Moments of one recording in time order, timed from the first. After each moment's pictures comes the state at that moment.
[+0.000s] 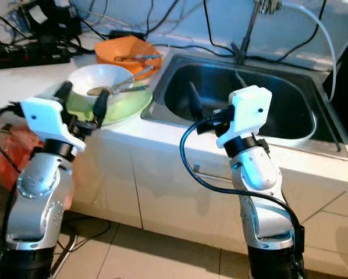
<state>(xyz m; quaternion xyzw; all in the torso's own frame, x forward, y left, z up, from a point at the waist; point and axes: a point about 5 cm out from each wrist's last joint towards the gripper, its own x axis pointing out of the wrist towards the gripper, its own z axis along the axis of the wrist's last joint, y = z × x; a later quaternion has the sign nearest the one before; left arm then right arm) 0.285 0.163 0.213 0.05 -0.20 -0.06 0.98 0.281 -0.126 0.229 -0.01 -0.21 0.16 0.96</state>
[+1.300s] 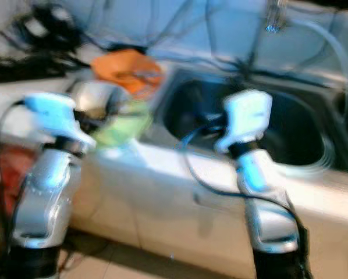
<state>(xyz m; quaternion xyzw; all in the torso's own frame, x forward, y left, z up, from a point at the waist) 0.287 0.144 0.219 0.04 -0.20 -0.10 0.97 0.280 -0.129 0.222 -0.04 -0.20 0.15 0.97</state>
